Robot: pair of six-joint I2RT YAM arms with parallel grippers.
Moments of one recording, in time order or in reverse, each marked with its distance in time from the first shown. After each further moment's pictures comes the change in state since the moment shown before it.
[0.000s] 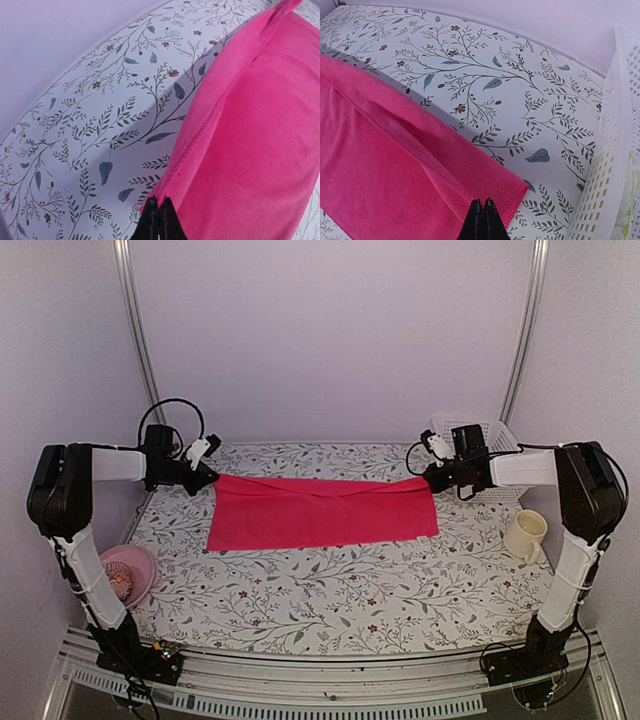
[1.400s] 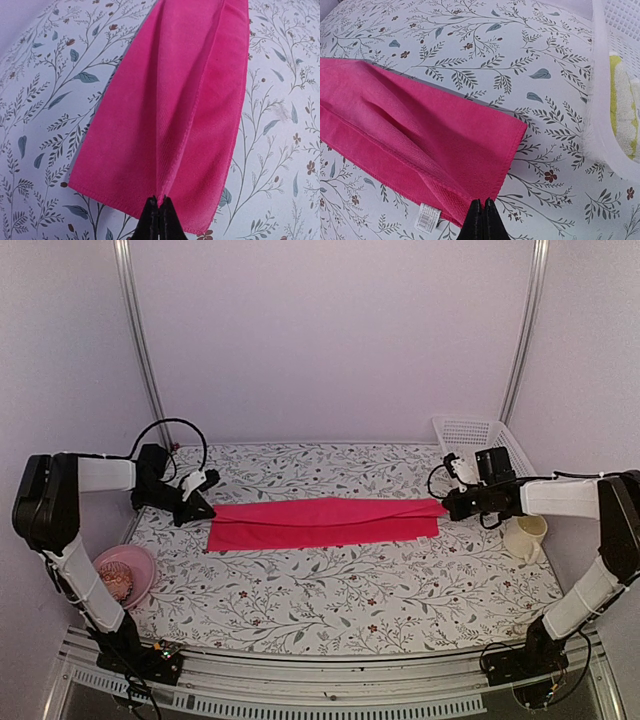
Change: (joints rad) left arm 0.023 -0.130 -0.141 -0.356 0.158 0.378; right arm -0.023 -0.325 -0.341 -0.063 -0.017 0.095
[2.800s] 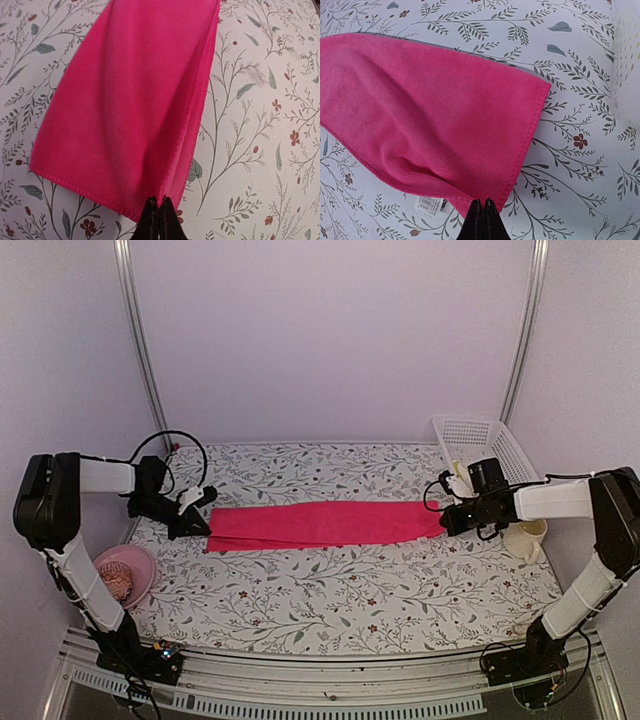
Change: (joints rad) left arm 0.020 0.014 -0.033 -0.149 -0.001 0.129; right arm 0.033 0.035 -0.047 -0.056 -0.003 0.034
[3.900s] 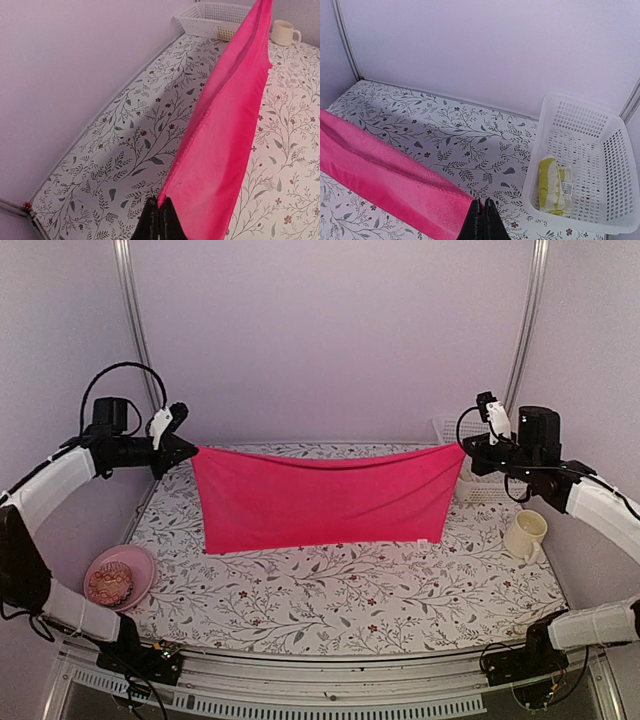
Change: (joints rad) left arm -0.002 -0.328 0.157 0.192 0.079 -0.402; right arm 0.010 -0.345 0.172 0.002 0.122 0.000
